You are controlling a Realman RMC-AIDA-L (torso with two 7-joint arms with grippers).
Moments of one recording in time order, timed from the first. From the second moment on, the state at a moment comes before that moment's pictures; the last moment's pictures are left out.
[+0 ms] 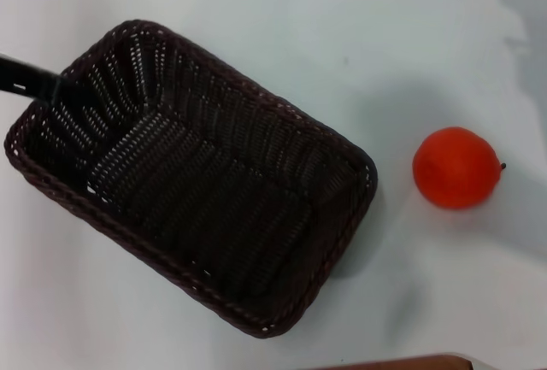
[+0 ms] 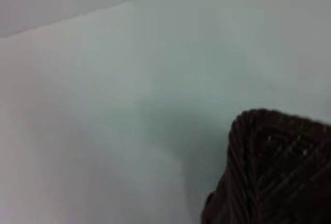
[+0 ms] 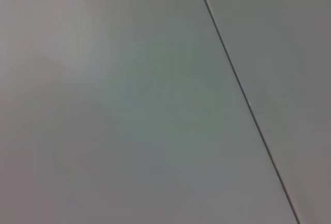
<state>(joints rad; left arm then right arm) -0.57 -2.16 0.88 1.44 2.63 1.67 -2.42 0.42 2.10 -0.77 -0.04 -0.34 -1.42 -2.67</state>
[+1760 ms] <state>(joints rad) -0.32 -2.17 0.48 1.01 2.07 1.49 -2.46 0.44 2.10 -0.75 -0.04 -0.34 -1.34 -2.65</state>
